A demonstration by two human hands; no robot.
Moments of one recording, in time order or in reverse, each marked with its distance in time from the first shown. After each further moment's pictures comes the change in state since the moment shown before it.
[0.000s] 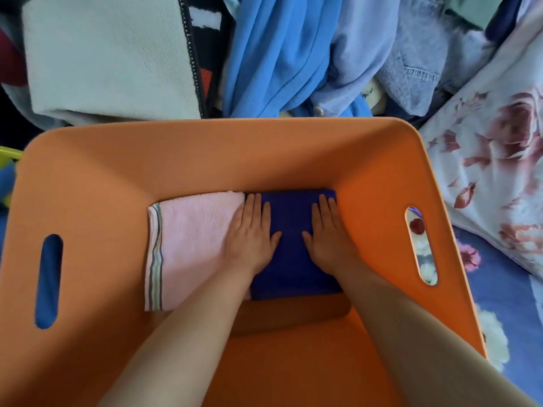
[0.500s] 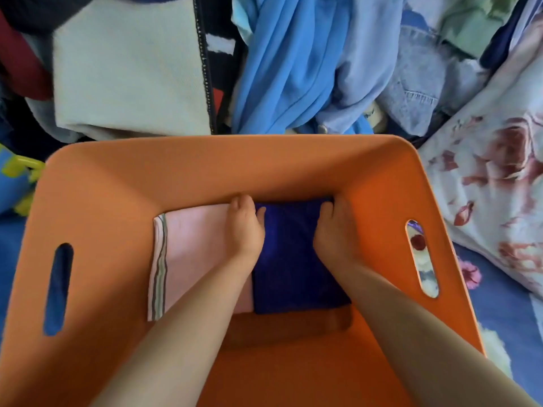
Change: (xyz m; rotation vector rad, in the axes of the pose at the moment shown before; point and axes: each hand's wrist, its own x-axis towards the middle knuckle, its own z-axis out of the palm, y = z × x) left_hand 0.018 -0.005 -0.045 -0.720 0.364 -0.391; right_hand 0.008 -0.021 -0.037 0.148 0.403 0.141
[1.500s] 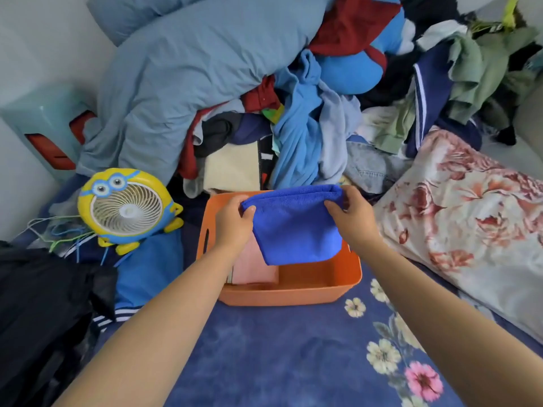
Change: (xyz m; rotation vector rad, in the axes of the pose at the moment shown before) left_hand -0.159 0.113 -0.266 -0.321 0.175 0.036; right_hand -0.166 -0.055 -0.273 0.708 0.148 -0.161
